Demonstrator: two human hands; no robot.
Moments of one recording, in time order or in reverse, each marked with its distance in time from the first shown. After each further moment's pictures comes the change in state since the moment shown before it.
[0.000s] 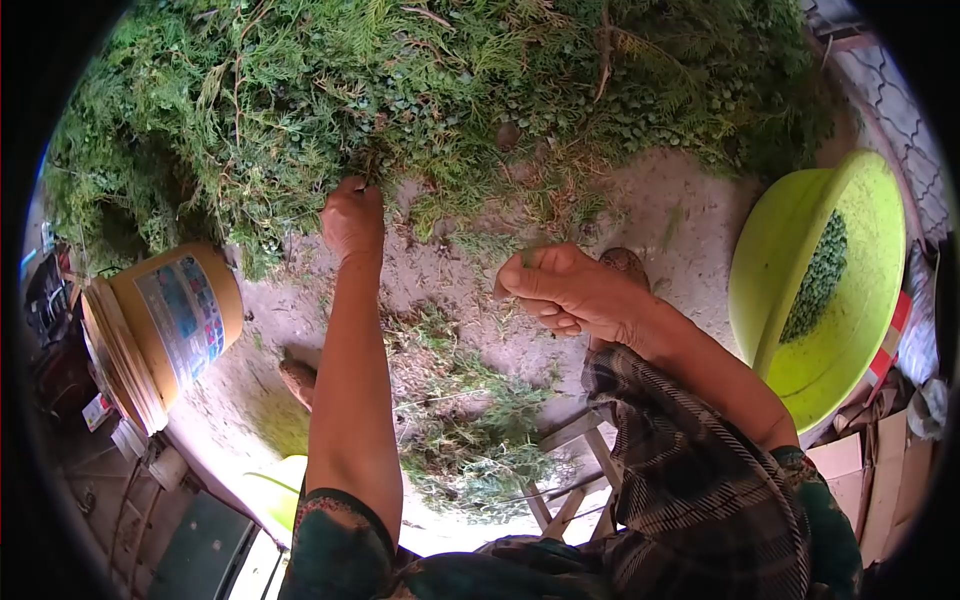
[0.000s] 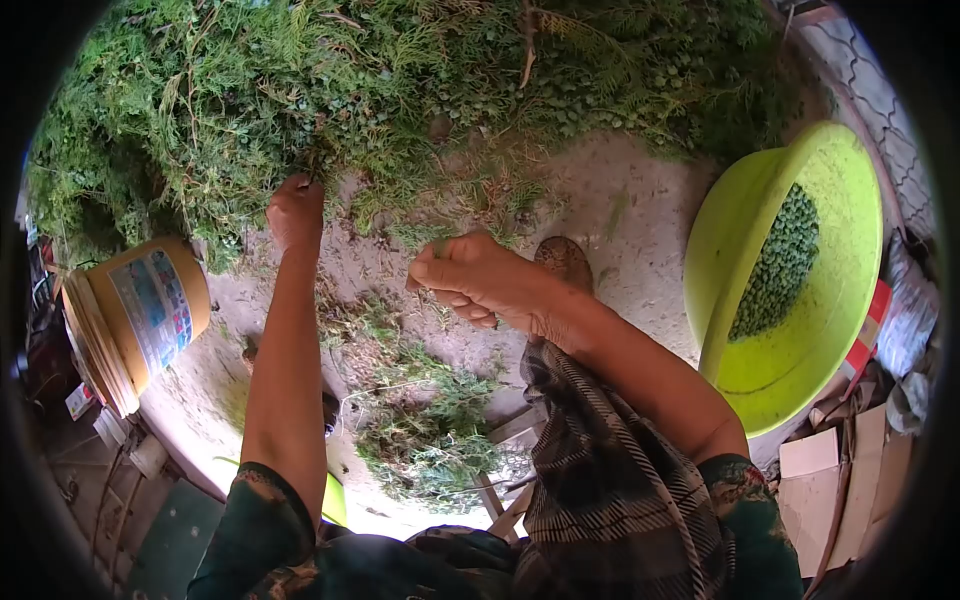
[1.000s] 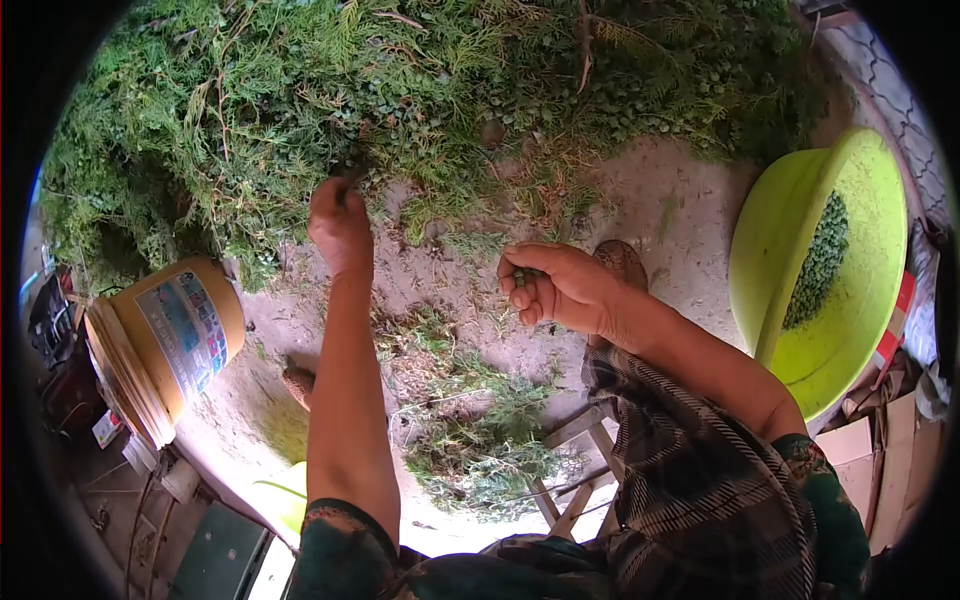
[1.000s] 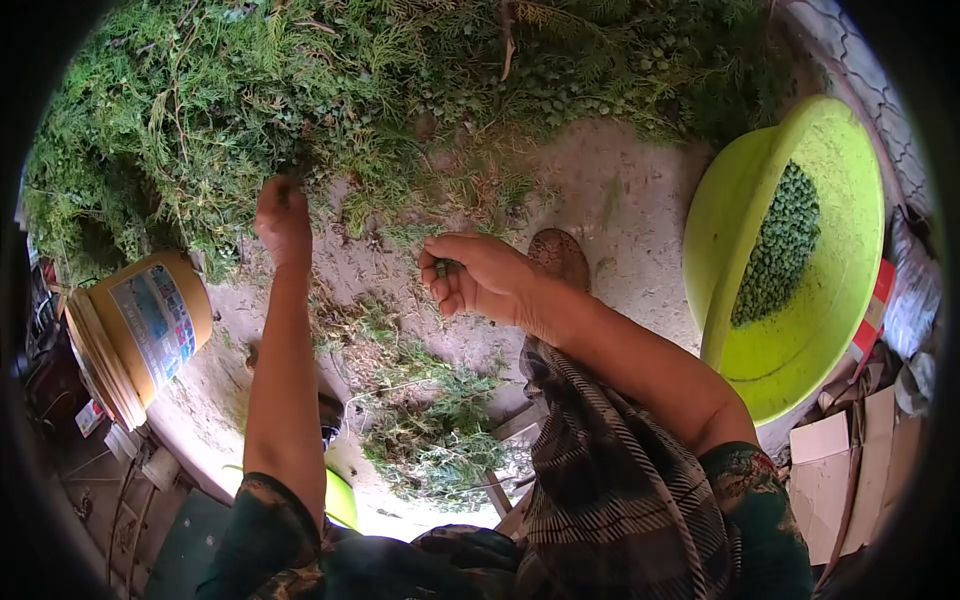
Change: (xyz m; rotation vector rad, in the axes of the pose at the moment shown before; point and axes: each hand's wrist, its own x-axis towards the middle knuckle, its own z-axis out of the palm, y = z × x) left_hand 0.005 -0.021 0.011 -0.214 0.123 0.298; right_hand 0.026 0.041 -0.023 0.578 0.064 -0.013
